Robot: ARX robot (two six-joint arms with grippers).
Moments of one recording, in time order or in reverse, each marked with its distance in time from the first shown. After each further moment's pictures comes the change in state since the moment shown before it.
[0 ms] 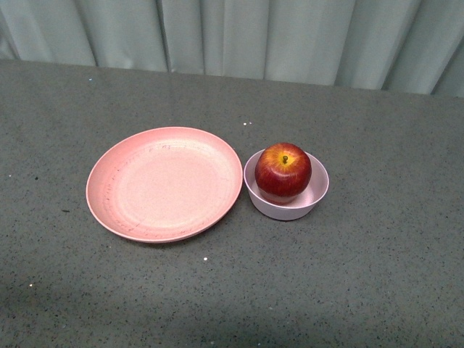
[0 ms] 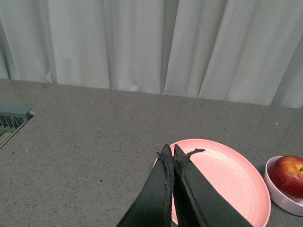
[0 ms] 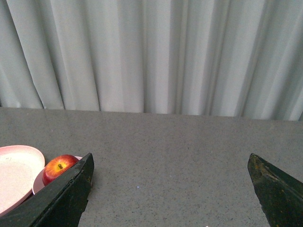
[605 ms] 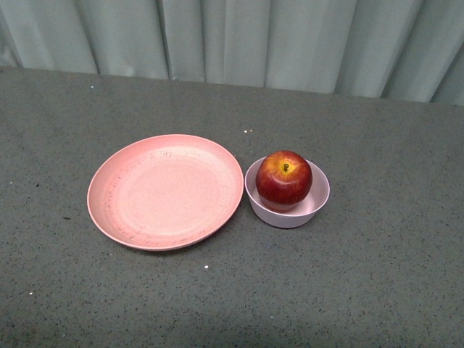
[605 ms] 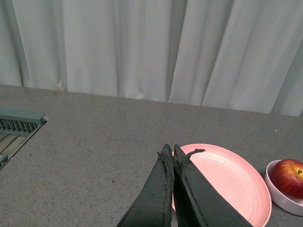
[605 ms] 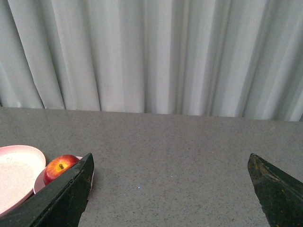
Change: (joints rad) left arm 0.133 -0.446 -0.018 -0.397 0.127 0.006; right arm 0.000 0.000 0.000 0.000 -0.001 0.000
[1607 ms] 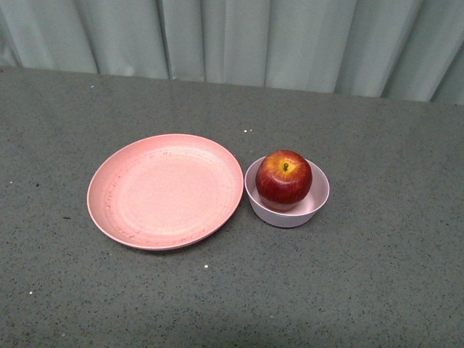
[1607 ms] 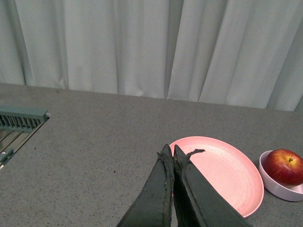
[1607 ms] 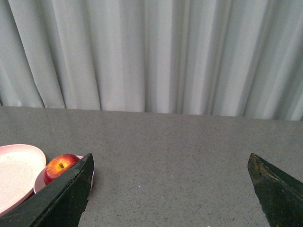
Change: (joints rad) left arm 0.000 -0.434 0.000 -0.437 0.000 0.001; right arm 0.000 0.000 0.000 0.000 0.000 0.000
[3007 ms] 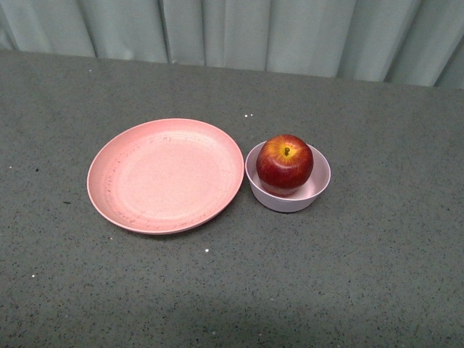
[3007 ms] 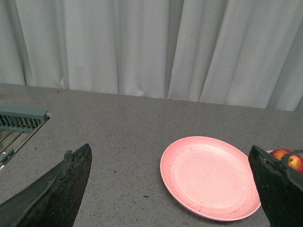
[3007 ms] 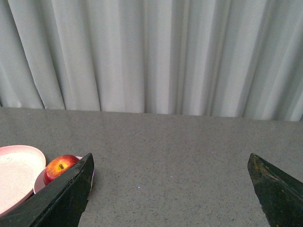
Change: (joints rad) left arm 0.000 0.000 0.000 0.000 0.000 0.002; right arm 0.000 0.000 0.000 0.000 0.000 0.000
